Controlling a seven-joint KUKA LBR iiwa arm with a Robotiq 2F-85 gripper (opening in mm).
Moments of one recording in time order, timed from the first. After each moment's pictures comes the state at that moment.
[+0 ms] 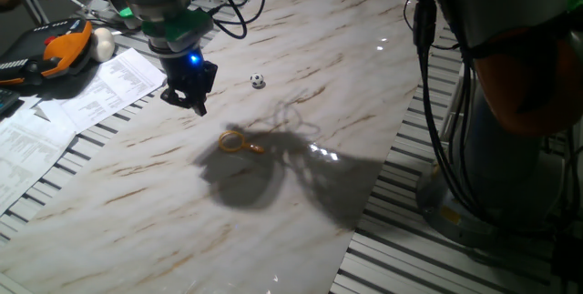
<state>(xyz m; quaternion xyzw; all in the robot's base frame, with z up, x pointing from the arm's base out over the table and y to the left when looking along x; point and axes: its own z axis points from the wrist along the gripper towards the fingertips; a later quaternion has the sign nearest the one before) 0.547 0.120 0.145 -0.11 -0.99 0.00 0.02</state>
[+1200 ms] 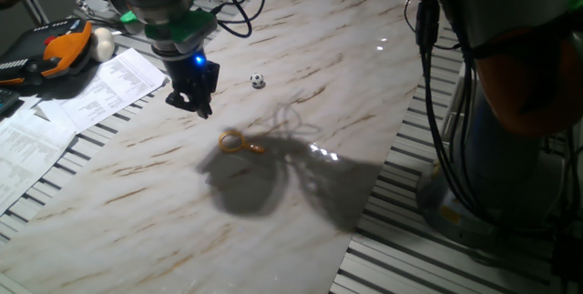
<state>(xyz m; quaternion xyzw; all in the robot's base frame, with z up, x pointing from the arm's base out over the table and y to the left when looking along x) 0.527 0.119 0.144 -0.05 -1.00 0.02 0.02</state>
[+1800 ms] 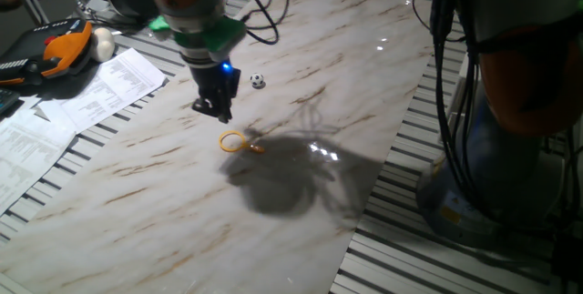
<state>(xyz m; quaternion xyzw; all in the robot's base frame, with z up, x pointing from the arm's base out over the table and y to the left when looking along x) 0.492 0.096 0.121 -0.03 -1.00 0.01 0.00</state>
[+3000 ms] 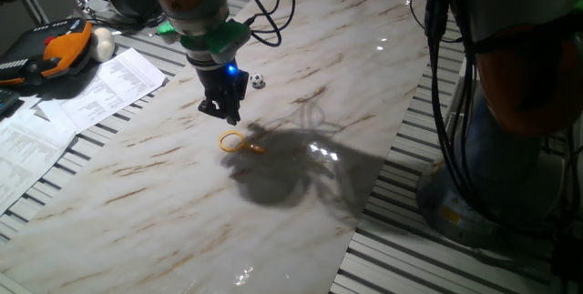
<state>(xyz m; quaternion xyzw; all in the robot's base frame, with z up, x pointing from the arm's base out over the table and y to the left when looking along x) 0.490 0.092 0.116 -0.06 -1.00 0.02 0.02</state>
